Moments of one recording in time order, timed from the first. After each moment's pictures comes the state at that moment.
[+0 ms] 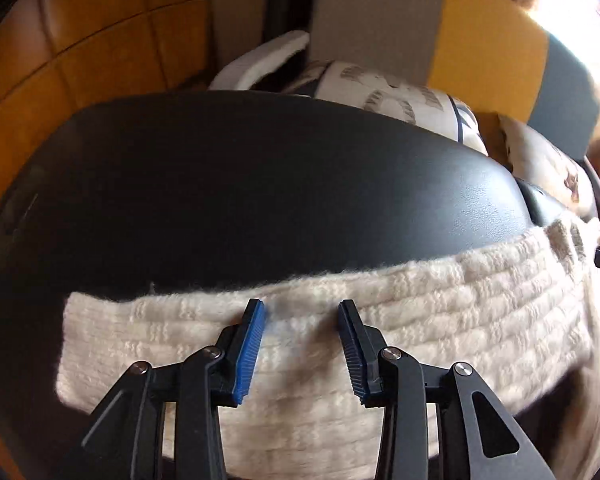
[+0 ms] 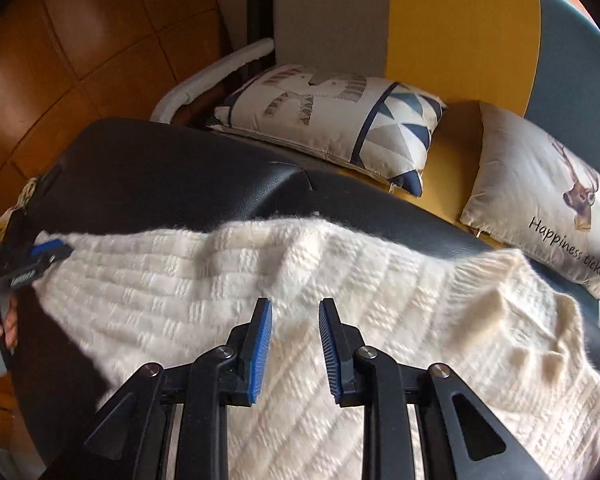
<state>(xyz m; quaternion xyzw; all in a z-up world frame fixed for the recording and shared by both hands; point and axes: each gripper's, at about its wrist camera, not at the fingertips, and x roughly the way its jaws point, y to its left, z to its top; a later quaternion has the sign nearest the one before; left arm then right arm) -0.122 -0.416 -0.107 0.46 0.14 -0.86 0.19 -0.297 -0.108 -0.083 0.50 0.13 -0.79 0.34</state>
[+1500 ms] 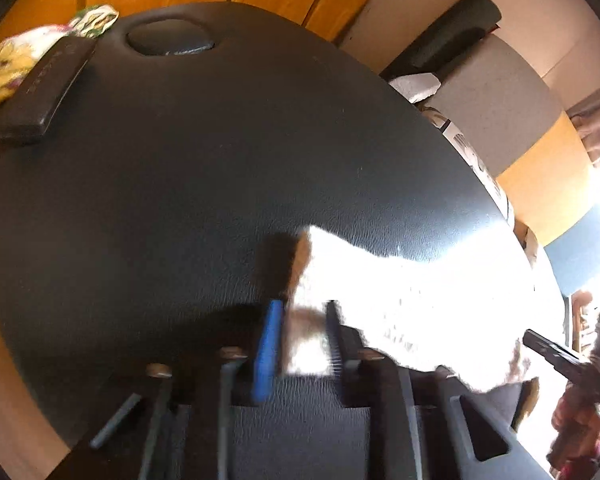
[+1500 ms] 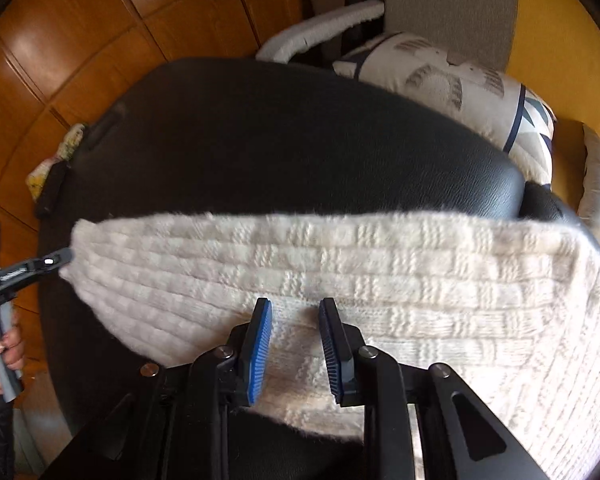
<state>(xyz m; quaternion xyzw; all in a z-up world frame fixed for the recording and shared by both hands) 0.049 -0.559 -0.119 0.41 0.38 -0.79 0.26 -0.178 -0.272 -0.097 0.52 0.17 -0.72 0.43</state>
